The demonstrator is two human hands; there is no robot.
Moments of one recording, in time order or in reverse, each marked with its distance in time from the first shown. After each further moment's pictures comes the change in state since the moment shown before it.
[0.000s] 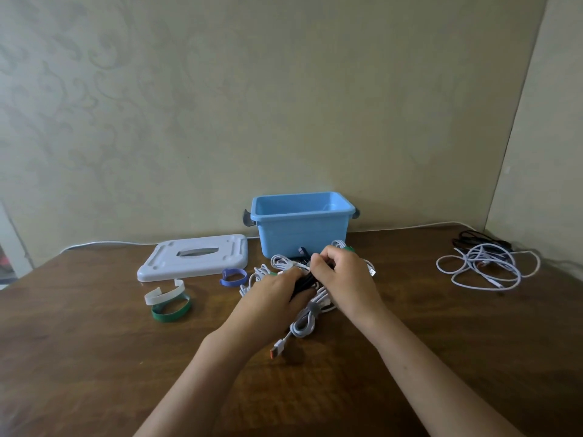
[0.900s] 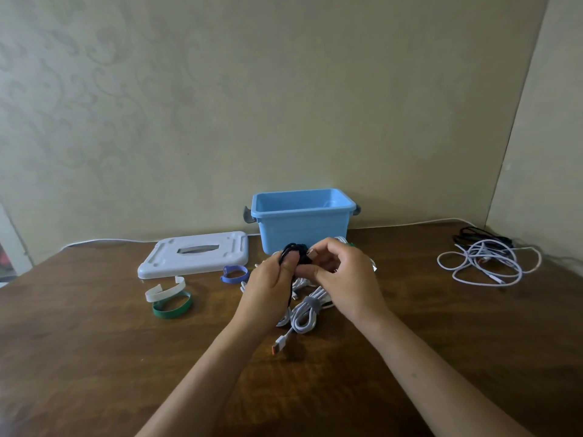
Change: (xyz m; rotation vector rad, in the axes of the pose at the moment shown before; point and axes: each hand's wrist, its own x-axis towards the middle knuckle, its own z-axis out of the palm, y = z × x) left_hand 0.003 -0.001 0.006 -0.534 0.285 -0.156; right_hand -0.013 -0.012 0.000 0.197 0.032 -0.016
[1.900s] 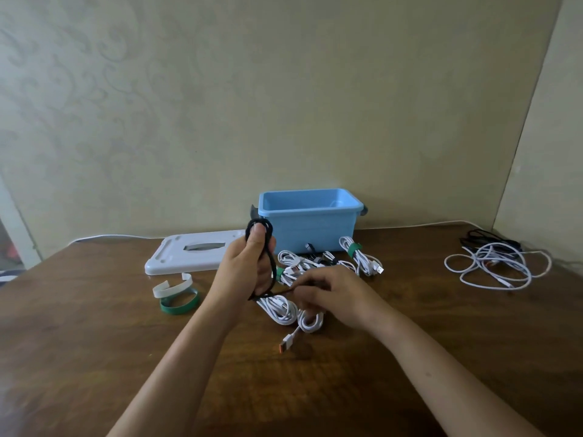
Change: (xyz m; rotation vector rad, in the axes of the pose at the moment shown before) left_hand 0.006 0.009 -0.044 -0.644 0.026 -0.240; right_hand -0.001 0.003 0.003 -0.015 -0.492 0.134
